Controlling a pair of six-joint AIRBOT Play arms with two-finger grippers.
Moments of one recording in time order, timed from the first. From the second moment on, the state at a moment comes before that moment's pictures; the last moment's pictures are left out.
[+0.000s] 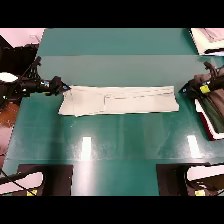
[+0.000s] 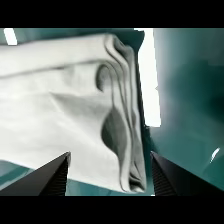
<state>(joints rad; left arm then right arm) 0.12 -1.34 1.05 0.62 -1.07 -1.17 -0.45 -1.63 1.39 -1.00 1.42 1.26</state>
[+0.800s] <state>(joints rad) -0.13 -1.34 1.05 0.67 -1.07 -1.19 -0.42 -1.79 1.33 -0.85 1.40 1.09</state>
